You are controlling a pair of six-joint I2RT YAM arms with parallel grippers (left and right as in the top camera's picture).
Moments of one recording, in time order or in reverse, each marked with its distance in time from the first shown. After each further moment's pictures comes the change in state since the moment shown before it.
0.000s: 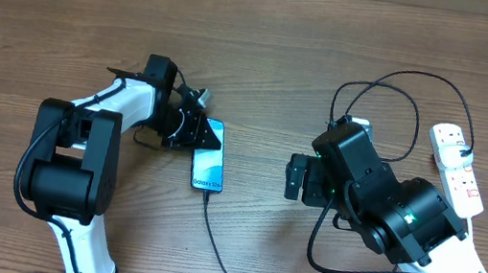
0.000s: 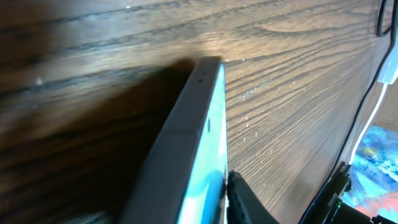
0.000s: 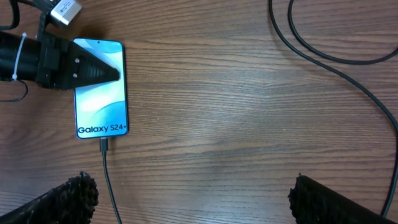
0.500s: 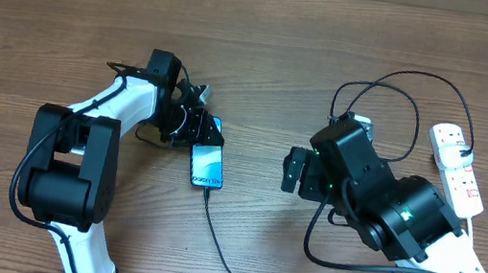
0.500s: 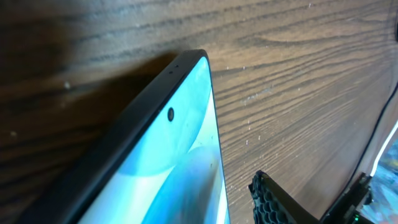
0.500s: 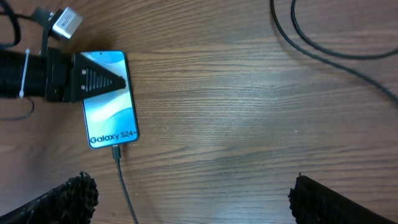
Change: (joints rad) left arm -0.012 -0.034 0.024 -0.021 -0.097 -0.022; right arm 0.000 0.023 0.000 0.037 0.000 0.104
